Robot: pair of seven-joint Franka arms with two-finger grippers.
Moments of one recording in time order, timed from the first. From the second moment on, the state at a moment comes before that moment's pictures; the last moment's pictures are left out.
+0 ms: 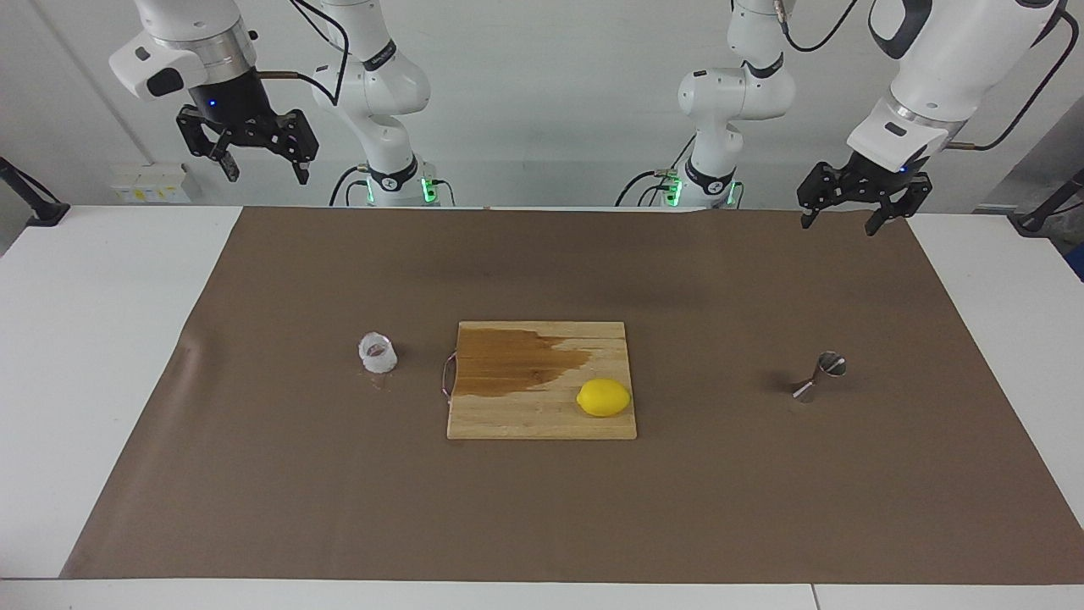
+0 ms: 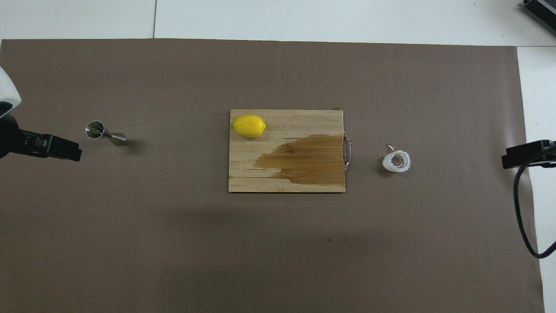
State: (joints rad) left arm -0.07 -0.06 -0.02 -1.62 -0.02 1.54 0.10; right arm 0.01 -0.08 0.01 -1.51 -0.05 1.40 0.03
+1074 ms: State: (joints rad) left arm -0.04 -0.05 0.00 -1.62 -0.03 1.54 0.09; right arm 0.01 -0.08 0.01 -1.51 -0.05 1.40 0.03
